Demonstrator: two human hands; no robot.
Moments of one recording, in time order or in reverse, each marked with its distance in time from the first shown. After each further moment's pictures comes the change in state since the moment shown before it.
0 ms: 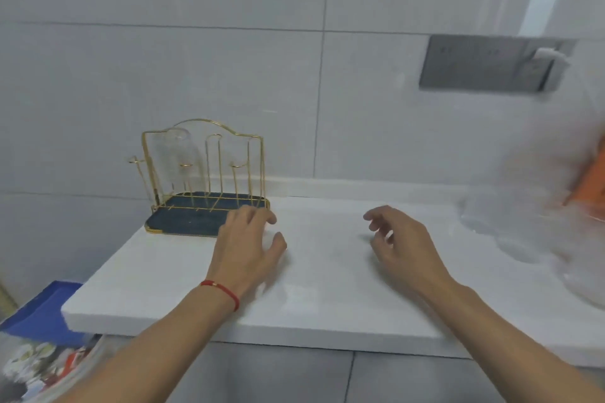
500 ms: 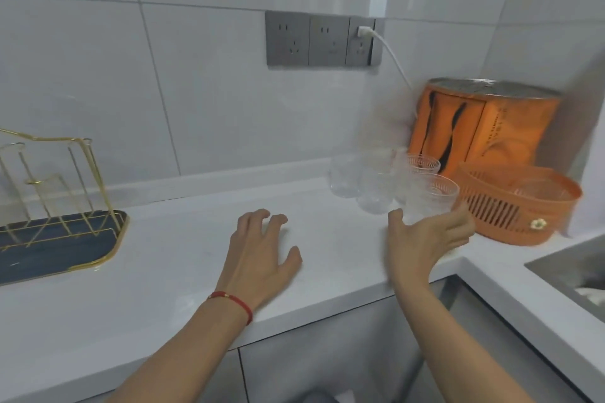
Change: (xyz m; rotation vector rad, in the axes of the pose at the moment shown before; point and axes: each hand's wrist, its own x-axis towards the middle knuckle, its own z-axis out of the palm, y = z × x) left_hand -0.013 0.152 0.120 -0.121 -0.258 0.331; right_hand -0.070 0.103 -0.095 -0.006 1.024 0.757
